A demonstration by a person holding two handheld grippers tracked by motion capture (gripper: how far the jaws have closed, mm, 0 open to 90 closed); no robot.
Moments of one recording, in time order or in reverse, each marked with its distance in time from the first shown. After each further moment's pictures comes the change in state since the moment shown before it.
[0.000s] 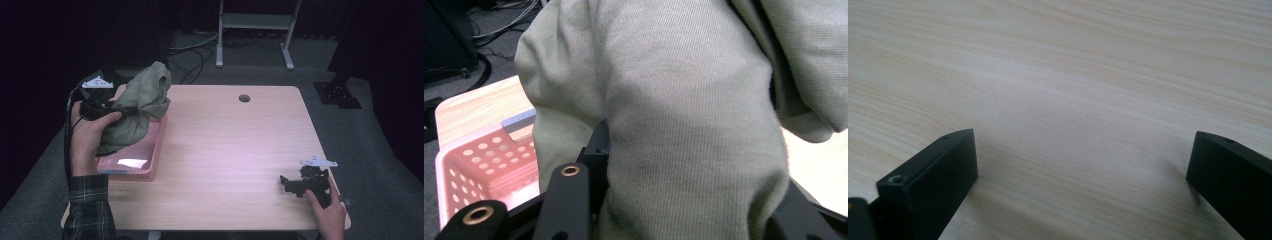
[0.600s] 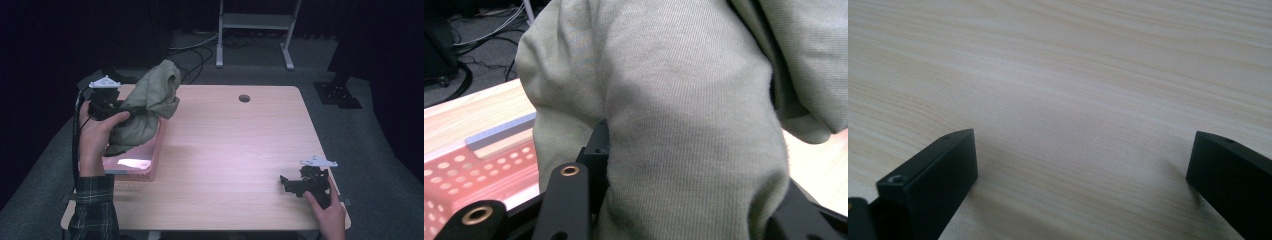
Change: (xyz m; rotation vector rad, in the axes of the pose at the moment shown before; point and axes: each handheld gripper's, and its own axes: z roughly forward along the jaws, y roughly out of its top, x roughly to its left) left arm -0.020 0.009 0.005 -0.052 -0.050 -0.010; right arm 0.000 0.000 0.000 0.000 0.000 -0.001
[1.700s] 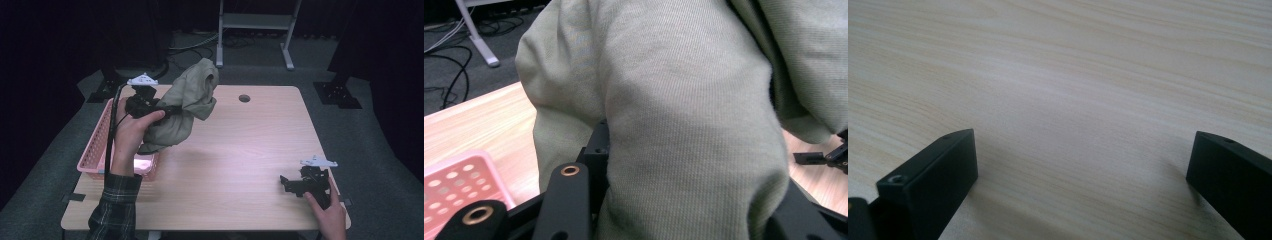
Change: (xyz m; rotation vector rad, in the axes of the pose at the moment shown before) left arm -0.065 0.027 0.043 -0.015 -0.154 0.041; right arm 0.000 0.000 0.000 0.000 0.000 0.000
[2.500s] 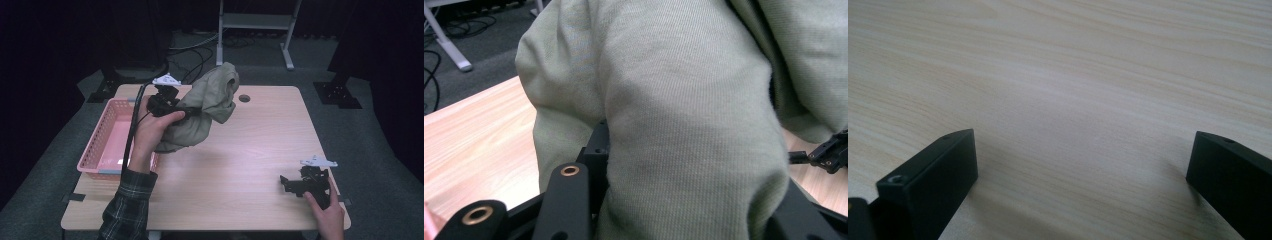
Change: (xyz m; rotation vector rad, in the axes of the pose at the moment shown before) left arm -0.024 0.014 0.038 0.031 -0.066 0.052; right arm 0.000 0.000 0.000 0.000 -0.001 0.001
